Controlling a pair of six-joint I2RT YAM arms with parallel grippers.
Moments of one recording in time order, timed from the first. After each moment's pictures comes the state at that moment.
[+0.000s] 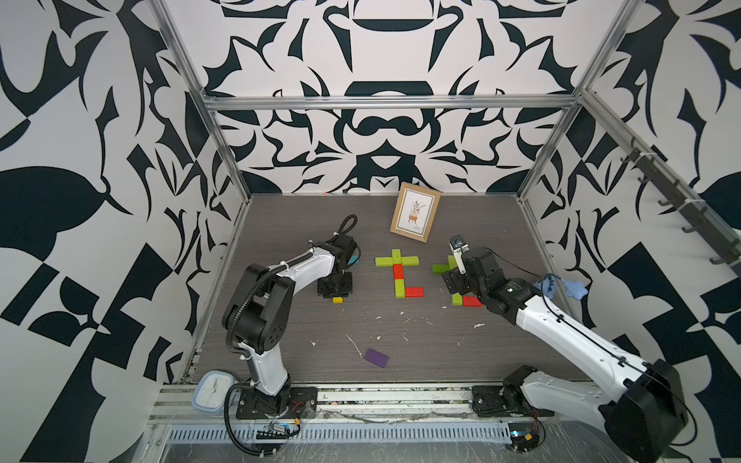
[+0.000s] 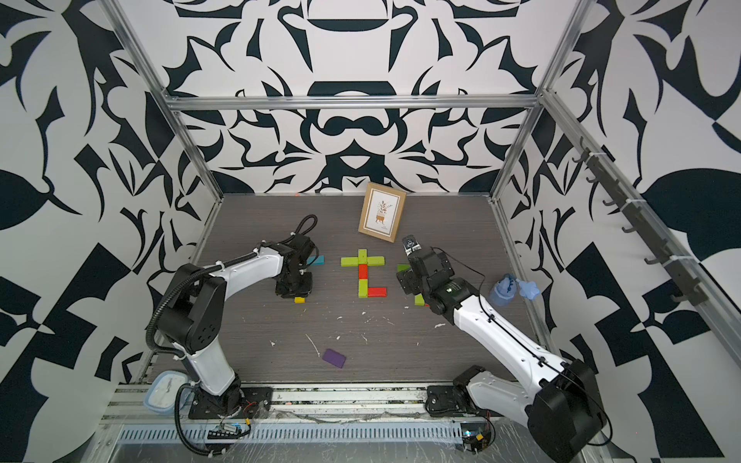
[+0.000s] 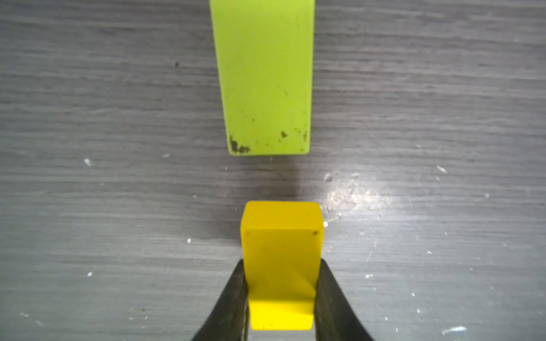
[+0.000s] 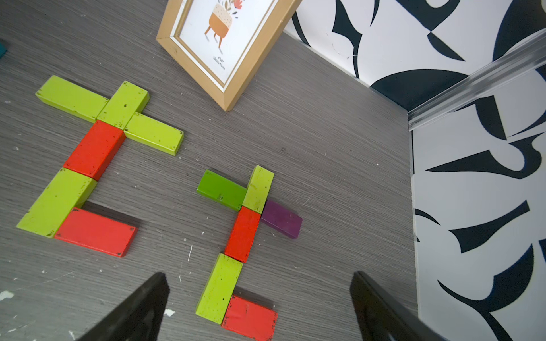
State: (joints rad) left arm -0.49 1.80 1.16 -0.85 -0.02 -0.50; right arm 0.53 1.11 0.80 -0.45 0.39 -0.07
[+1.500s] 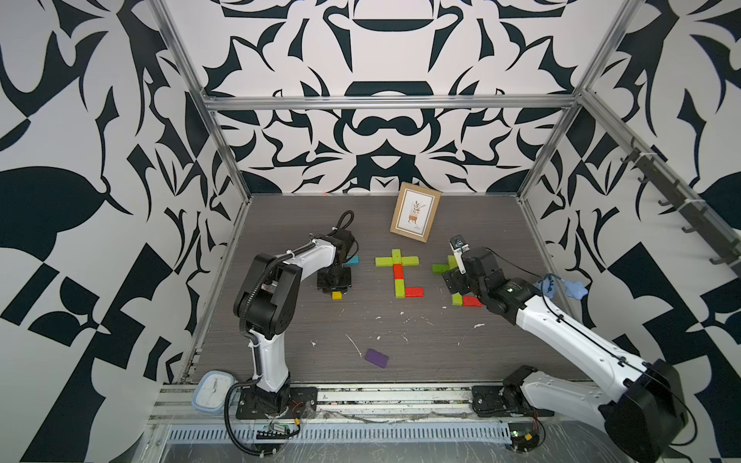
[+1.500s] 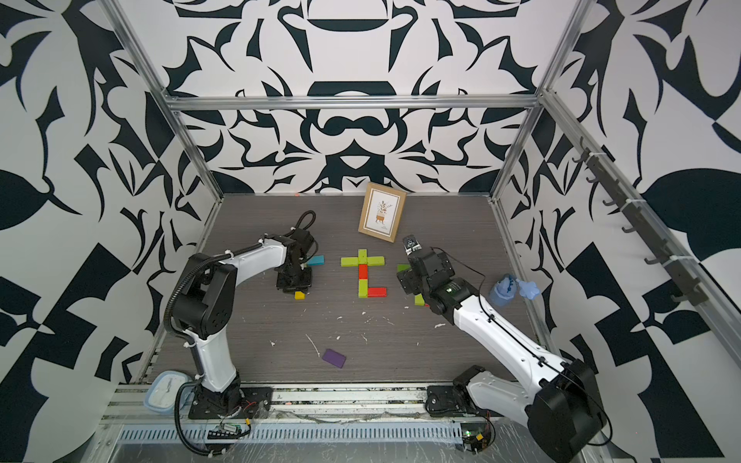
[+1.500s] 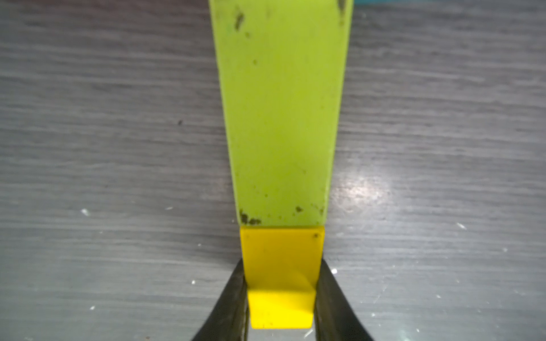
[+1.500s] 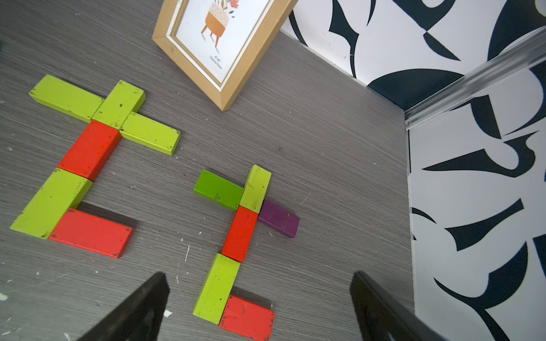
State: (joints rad) left arm -0.44 1.91 1.26 -0.89 0.00 -0.47; right arm 0.53 1.11 0.80 -0.45 0.40 -0.07
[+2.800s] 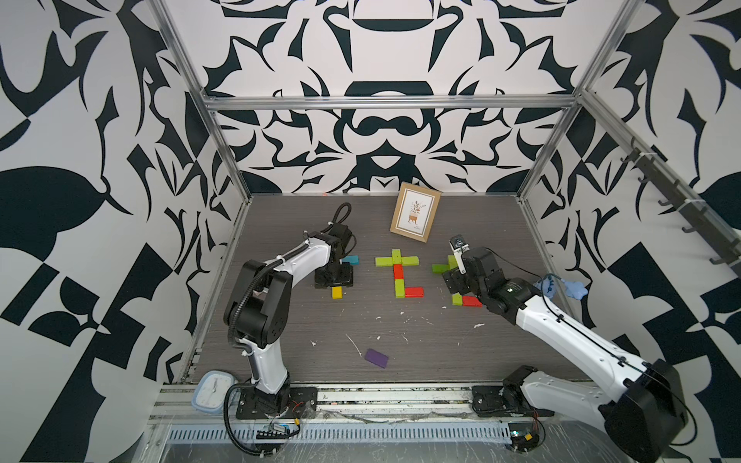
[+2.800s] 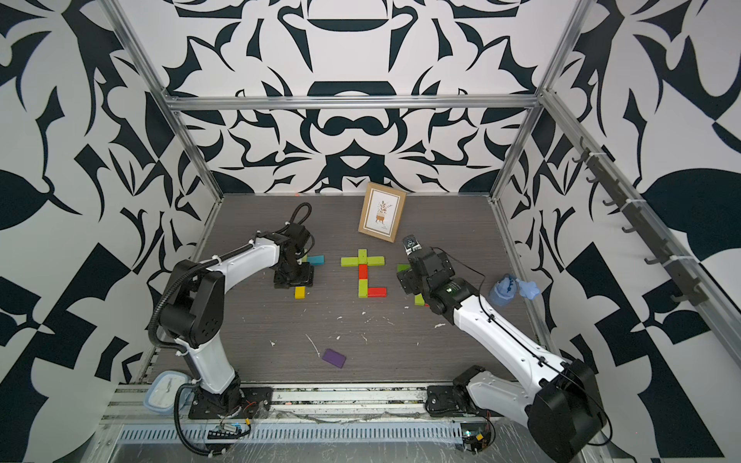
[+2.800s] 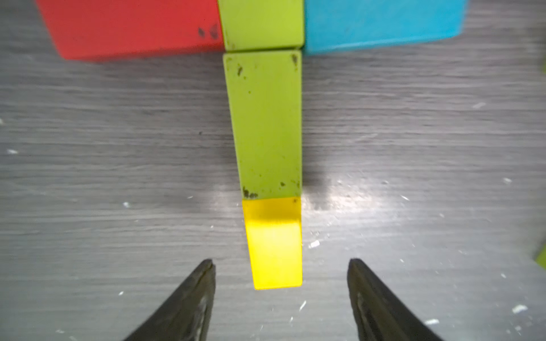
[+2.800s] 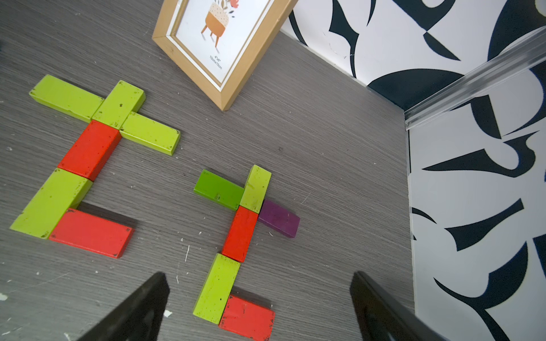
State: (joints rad) left arm -0.43 1.79 1.26 -0.89 0.01 -0.41; right arm 0.53 1.11 0.80 -0.45 0.40 -0.07
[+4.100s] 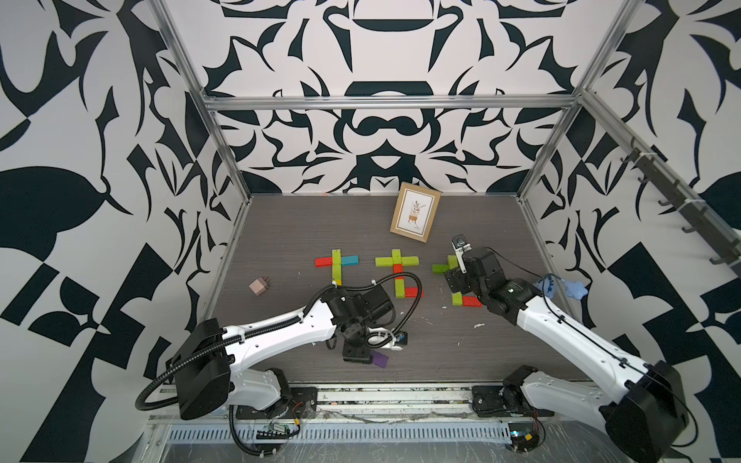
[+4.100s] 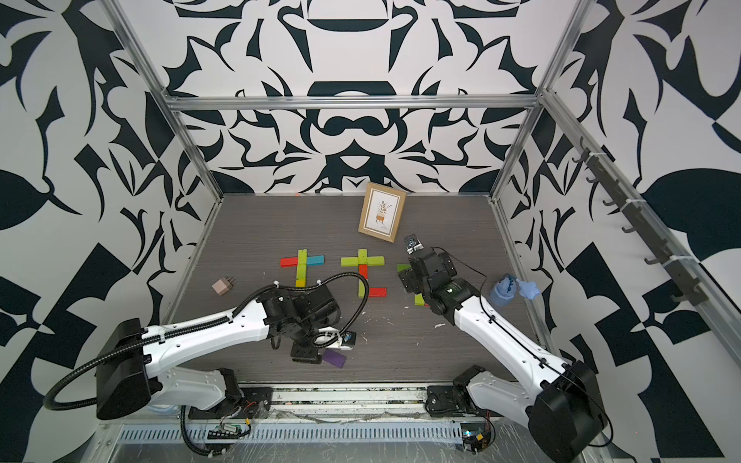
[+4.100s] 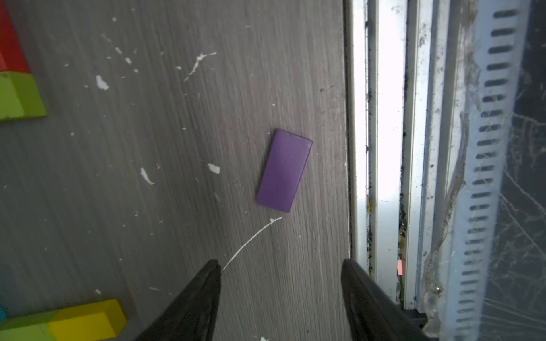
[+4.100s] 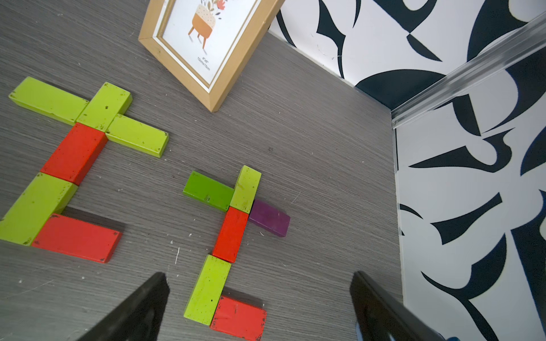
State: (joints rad) left arm -1.11 1.35 0.94 -0.96 0.12 0.67; right arm 0.53 1.10 0.80 -0.45 0.44 -0.07
